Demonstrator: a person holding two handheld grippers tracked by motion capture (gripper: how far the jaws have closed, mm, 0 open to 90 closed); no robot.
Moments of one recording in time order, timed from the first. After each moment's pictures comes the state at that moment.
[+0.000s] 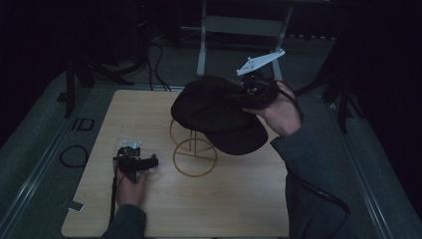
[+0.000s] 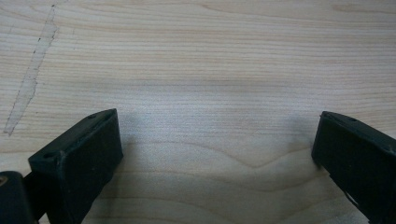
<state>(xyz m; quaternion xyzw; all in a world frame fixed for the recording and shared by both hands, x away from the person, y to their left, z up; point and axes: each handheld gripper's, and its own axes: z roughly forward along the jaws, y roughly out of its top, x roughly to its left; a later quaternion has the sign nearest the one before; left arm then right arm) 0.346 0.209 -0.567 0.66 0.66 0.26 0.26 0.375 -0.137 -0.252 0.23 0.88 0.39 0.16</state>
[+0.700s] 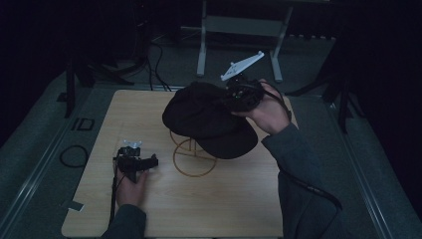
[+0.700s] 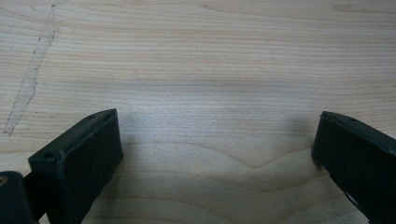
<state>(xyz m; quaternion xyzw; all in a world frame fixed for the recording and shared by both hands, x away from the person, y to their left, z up) 0.346 0.209 -0.567 0.66 0.66 0.26 0.26 0.382 -0.111 -0.265 0.20 0.90 0.36 0.14</state>
